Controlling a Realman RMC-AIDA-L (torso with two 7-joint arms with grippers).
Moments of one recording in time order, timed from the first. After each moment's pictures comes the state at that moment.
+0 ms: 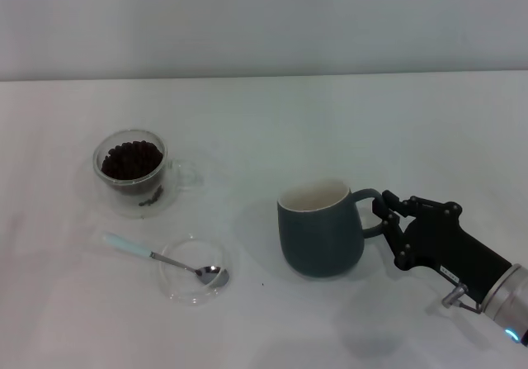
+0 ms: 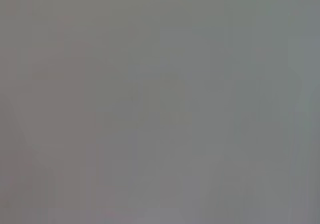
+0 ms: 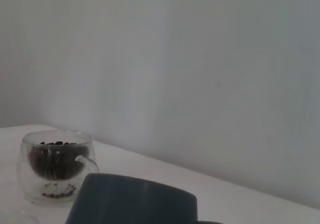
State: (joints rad) left arm -0.17 -2.07 0.81 0.15 0.67 1.46 -0.50; right arm 0.24 2.02 -2.36 -0.32 0.32 -1.12 0.21
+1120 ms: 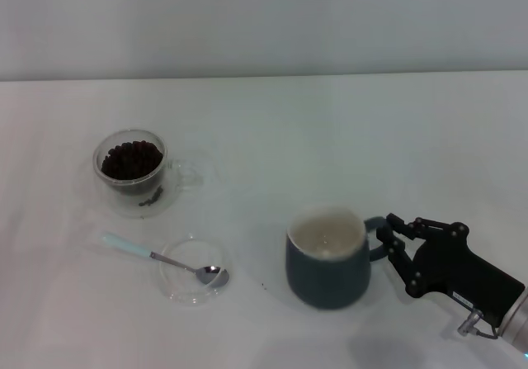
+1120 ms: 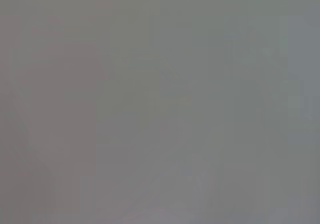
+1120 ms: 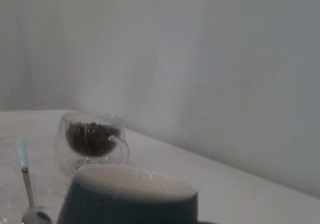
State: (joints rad) left arm -0.18 -2.06 0.81 0.15 0.67 1.44 -0.49; right arm 0.23 2.01 -2.37 -0.22 0.23 -1.22 0.21
